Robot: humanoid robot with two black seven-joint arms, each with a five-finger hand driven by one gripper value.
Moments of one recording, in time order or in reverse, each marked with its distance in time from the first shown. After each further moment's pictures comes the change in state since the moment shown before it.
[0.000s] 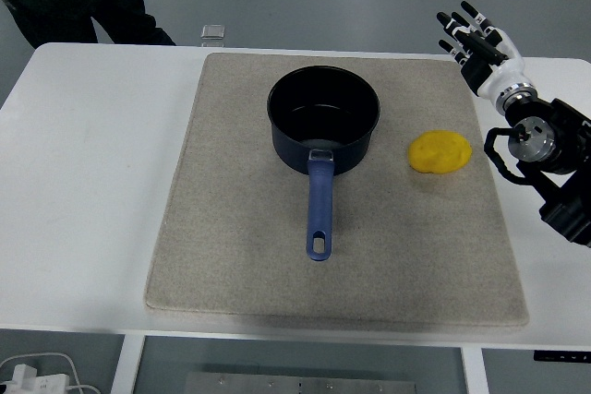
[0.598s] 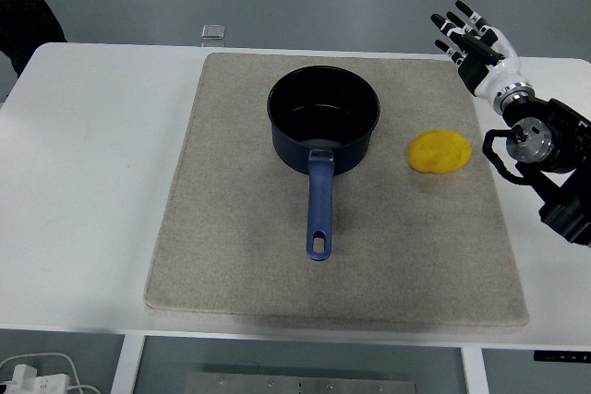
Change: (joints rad) left arm -0.006 0.000 -0.001 0.001 0.000 0.002 0.001; right arm 0.001 0.000 -0.008 0.012 -0.049 0.008 0.000
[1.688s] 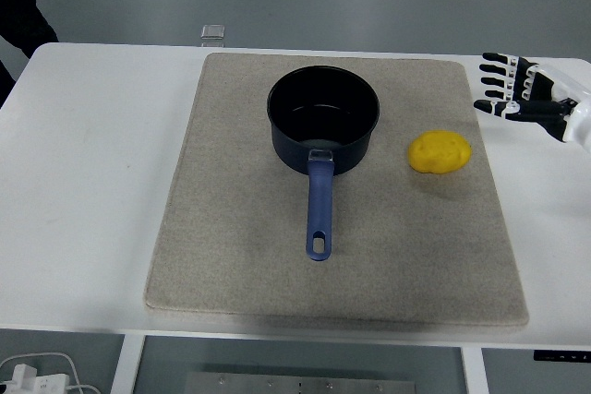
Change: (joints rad) left arm -0.002 0.000 0.002 -0.005 0.000 -0.002 0.000; right arm -0.104 -0.536 -0.251 0.464 -0.375 0.164 0.064
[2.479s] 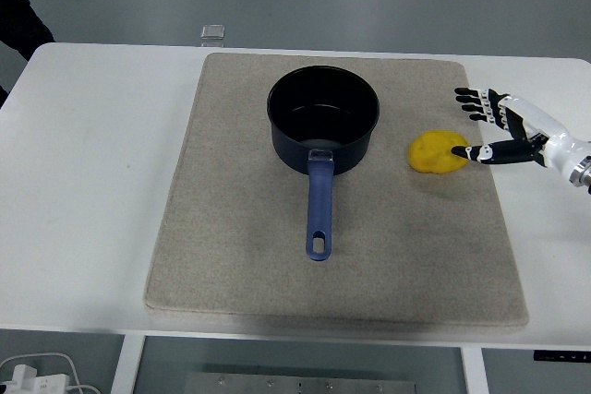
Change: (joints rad) left arm -0.002 0.000 -0.001 0.002 0.000 0.000 0.000; right arm -0.042 0.032 -0.070 0.054 -0.294 -0.190 0.114
